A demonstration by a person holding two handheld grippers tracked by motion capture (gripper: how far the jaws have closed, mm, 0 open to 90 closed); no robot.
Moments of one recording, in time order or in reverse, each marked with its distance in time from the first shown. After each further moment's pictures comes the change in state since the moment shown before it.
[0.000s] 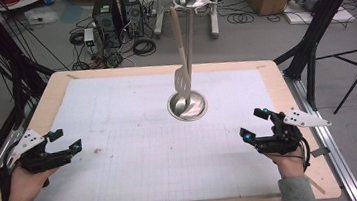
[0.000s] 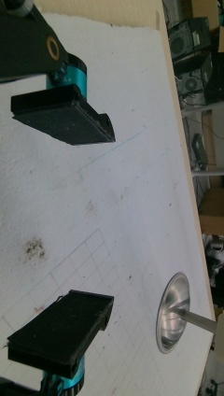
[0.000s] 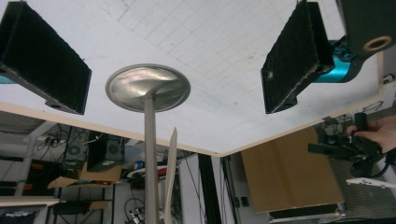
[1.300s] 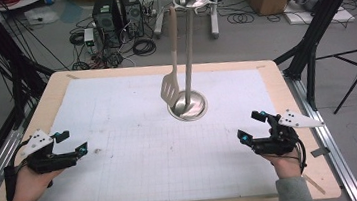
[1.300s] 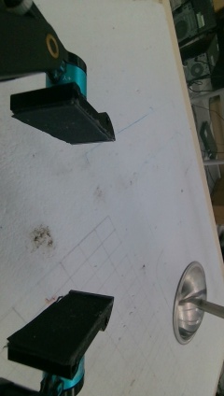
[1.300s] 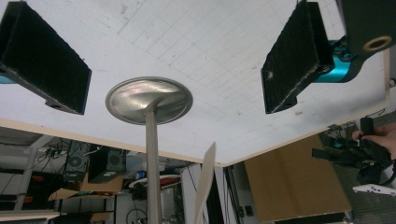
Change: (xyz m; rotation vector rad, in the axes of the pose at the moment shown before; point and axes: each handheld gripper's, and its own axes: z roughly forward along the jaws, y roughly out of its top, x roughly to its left) left arm -0.007 -0.003 0.009 0.049 -0.031 0.034; right arm -0.001 -0.009 0.006 0.037 -0.006 0.011
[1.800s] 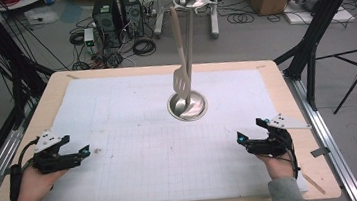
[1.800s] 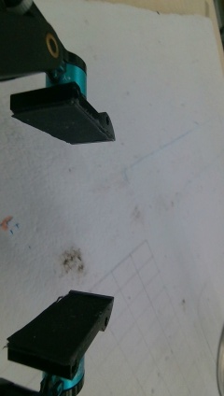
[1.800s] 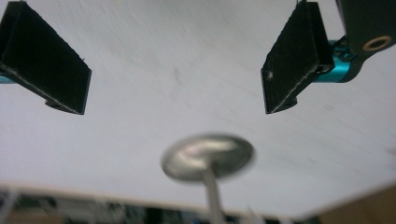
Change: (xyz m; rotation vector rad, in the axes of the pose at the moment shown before) left arm -0.003 -0.009 0.012 0.161 0.128 -0.031; right arm -0.011 -0.032 0.015 0.233 -0.294 0.059
